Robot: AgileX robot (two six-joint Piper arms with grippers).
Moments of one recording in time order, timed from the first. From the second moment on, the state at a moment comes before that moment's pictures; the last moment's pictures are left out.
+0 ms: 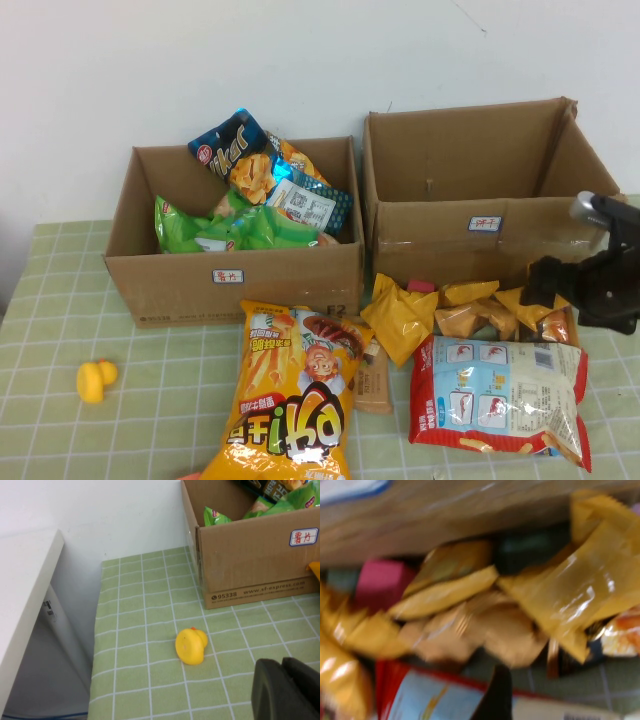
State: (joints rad) right arm 0.09 2.03 -1.09 0.80 0.28 -0.41; left arm 0.00 -0.01 0.02 0.05 0.36 0.01
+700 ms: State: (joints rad) right arm 0.09 2.24 -1.24 0.98 0.23 -0.41; left arm 0.00 -0.01 0.02 0.05 0.36 0.01
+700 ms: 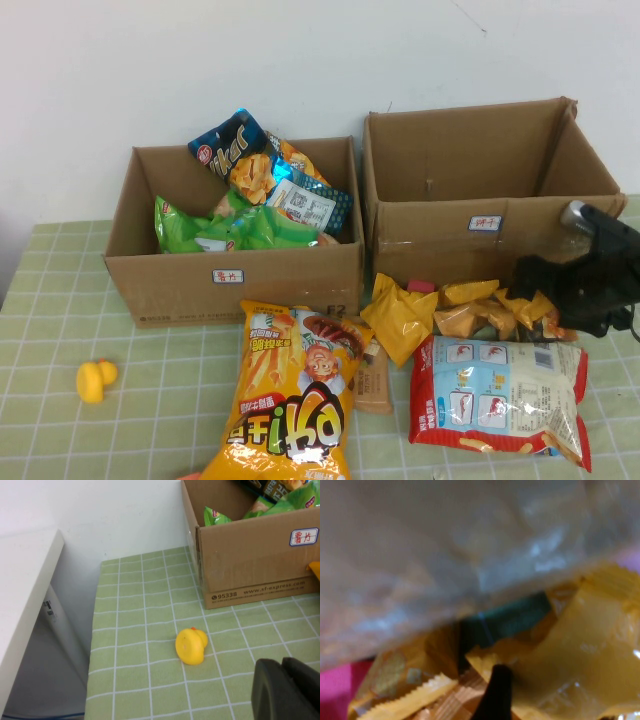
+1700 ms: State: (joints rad) right arm 0.09 1.95 -1.25 0.84 0.53 -0.57; left arm 0.00 -0.01 0.02 0.05 0.36 0.01
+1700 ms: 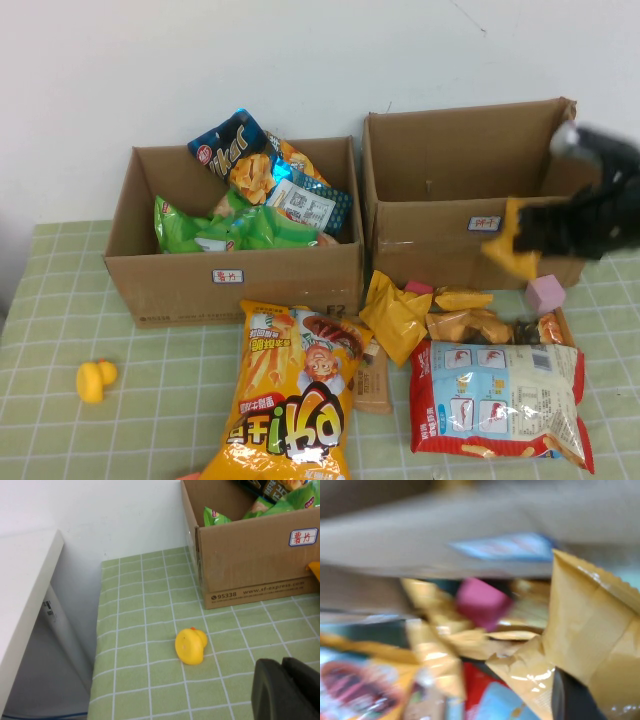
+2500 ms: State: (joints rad) right arm 0.09 1.97 -1.47 0.98 0.29 -0.84; left arm 0.00 -0.01 0.02 0.05 0.36 0.01
